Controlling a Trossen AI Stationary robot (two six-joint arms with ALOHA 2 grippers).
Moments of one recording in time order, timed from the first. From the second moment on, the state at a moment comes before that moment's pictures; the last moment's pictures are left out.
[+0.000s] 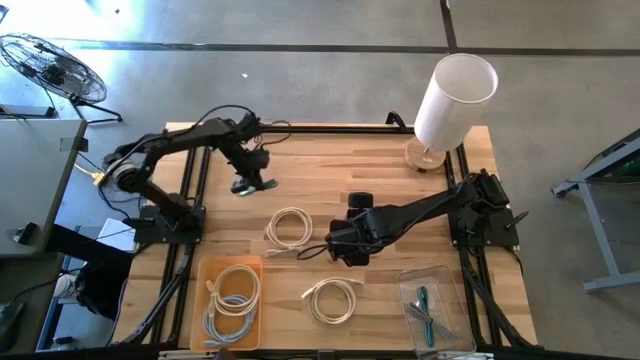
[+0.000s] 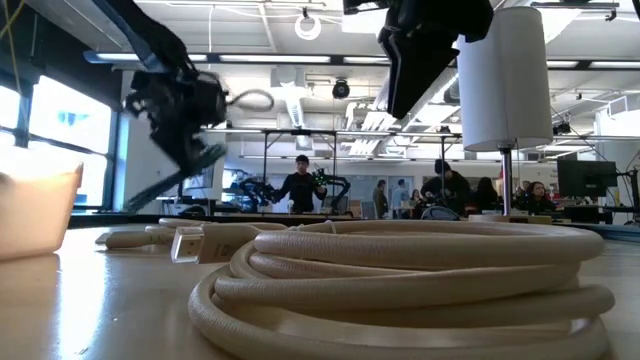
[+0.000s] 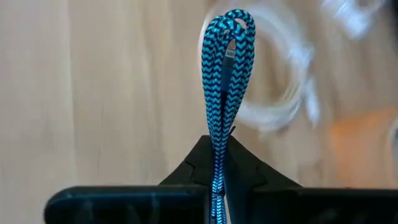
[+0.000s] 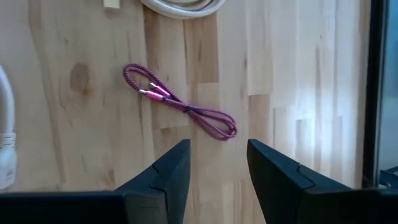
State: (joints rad) left arm 0.79 1.48 0.93 -0.88 0.66 0.80; right arm 0.28 1.89 1.64 -1.17 0.46 0.27
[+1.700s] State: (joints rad) left arm 0.28 1.30 0.93 -0.23 0.94 0.86; right arm 0.18 1.89 1.64 -0.57 0.36 -0.07
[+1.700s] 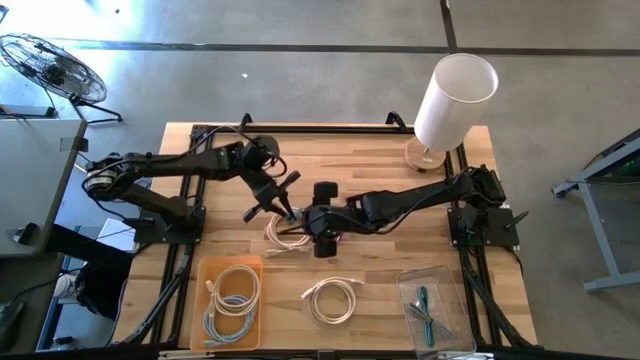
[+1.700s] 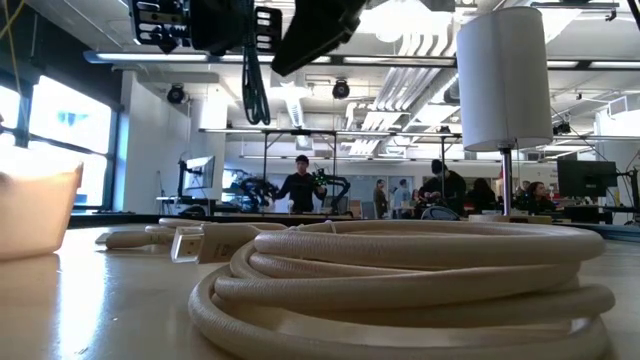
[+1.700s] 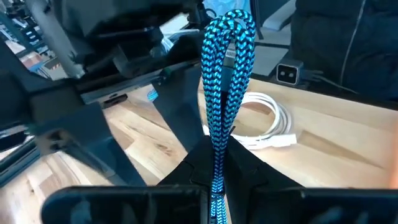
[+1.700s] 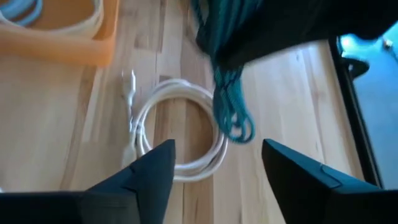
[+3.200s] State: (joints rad) left arm 0.23 1.30 0.93 -0.07 0.73 0.84; right arm 0.12 1.89 1.64 -0.54 0.18 -0.09
